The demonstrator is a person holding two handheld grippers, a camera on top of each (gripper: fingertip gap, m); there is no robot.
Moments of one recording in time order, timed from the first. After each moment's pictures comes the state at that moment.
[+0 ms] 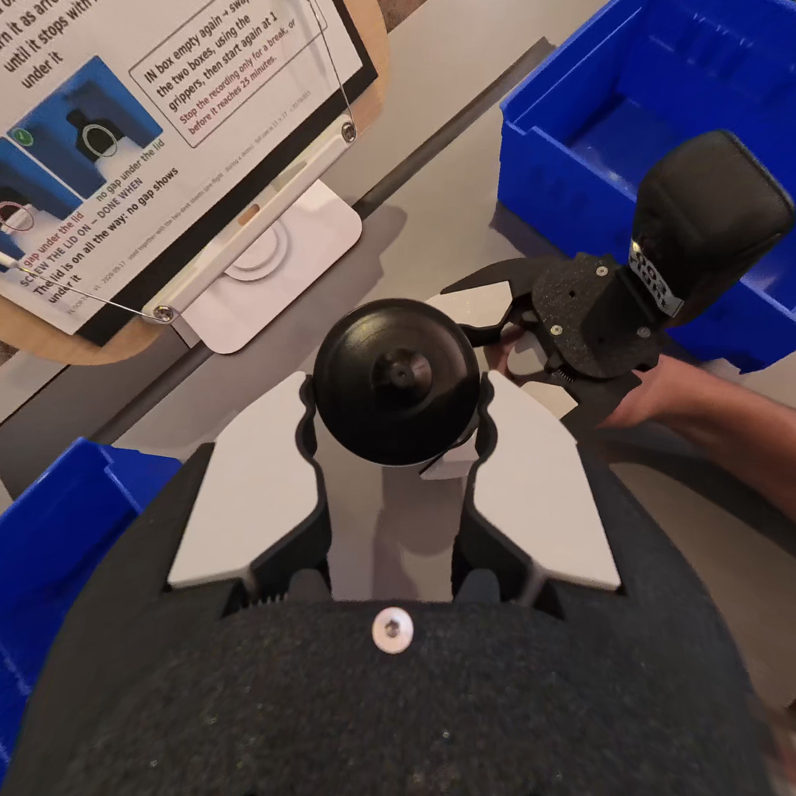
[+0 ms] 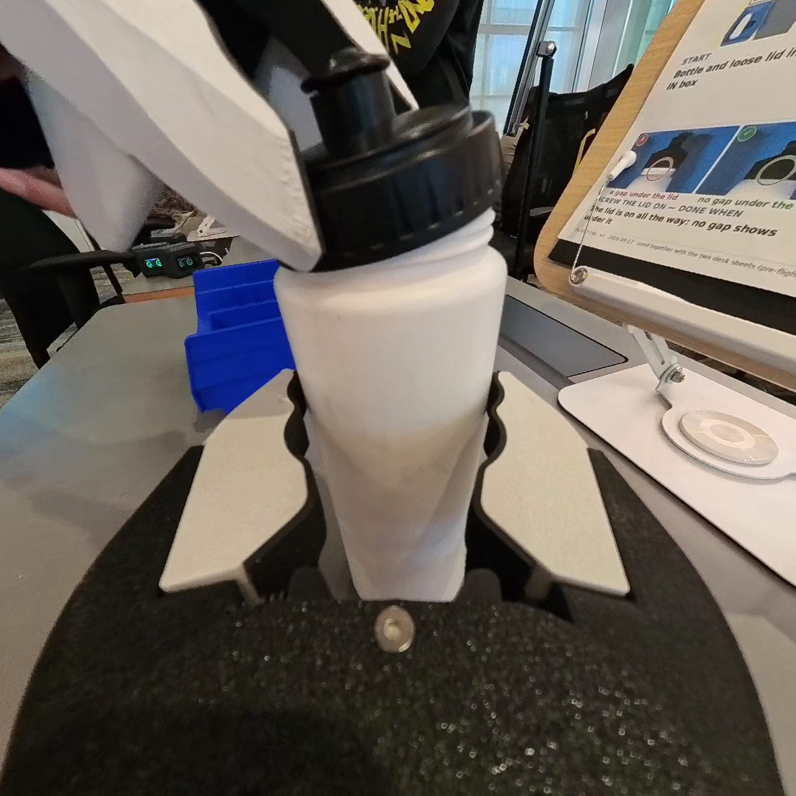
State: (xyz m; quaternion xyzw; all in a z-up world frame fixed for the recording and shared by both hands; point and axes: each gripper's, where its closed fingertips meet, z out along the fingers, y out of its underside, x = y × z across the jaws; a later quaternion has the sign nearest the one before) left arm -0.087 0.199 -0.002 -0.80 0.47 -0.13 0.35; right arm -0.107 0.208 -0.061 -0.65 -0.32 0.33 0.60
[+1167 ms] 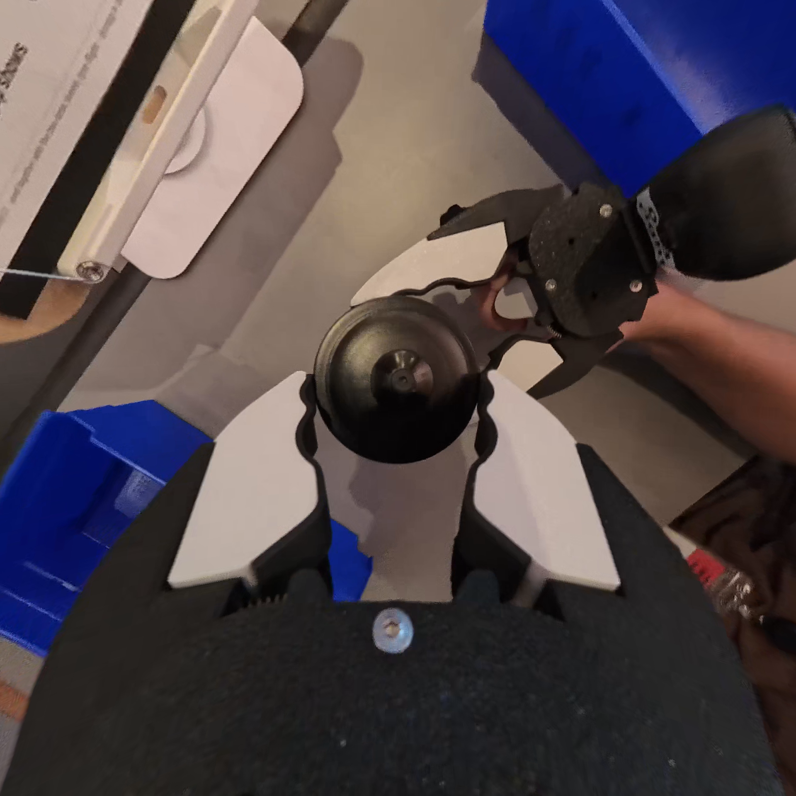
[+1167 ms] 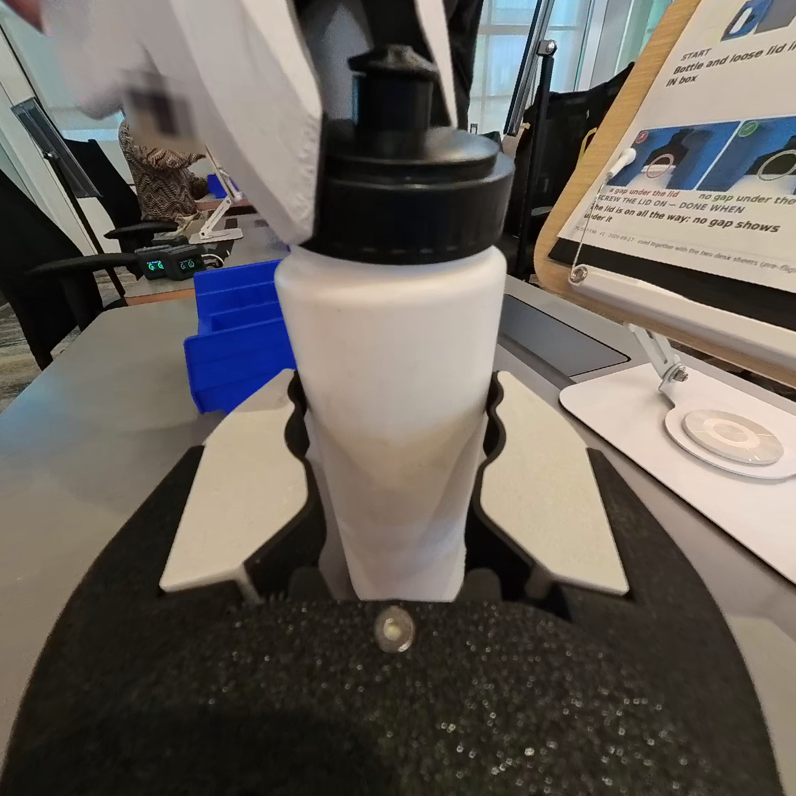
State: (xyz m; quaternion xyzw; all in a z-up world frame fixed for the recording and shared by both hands) left arm -0.090 0.200 -0.005 -0.84 0.51 -0.09 0.15; right arm -0.107 0.209 -0.062 -0.65 -0.32 0.34 0.60
